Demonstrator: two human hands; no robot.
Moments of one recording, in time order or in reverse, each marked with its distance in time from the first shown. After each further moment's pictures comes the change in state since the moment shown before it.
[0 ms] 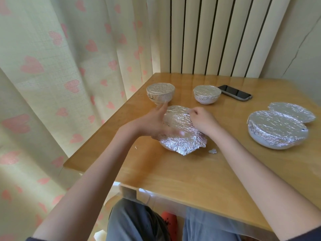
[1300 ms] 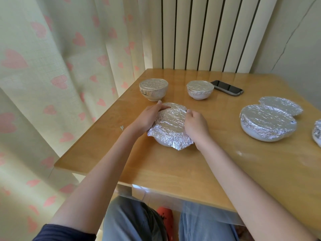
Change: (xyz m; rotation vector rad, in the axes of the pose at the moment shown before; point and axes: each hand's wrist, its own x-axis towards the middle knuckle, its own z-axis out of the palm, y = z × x) left_hand 0.025 -0.013 0.020 -0.486 0.247 0.025; right_hand -0.021 0.003 0.033 0.225 0.261 0.148
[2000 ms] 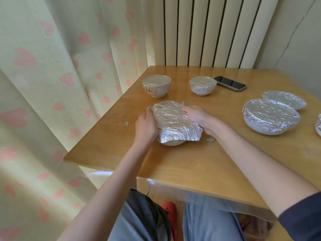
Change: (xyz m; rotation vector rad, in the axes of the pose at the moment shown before) left_hand -0.042 -0.011 0.023 -0.095 0.505 -0.182; right_hand 0.002 -0.019 -0.024 0.040 -0.475 0.086
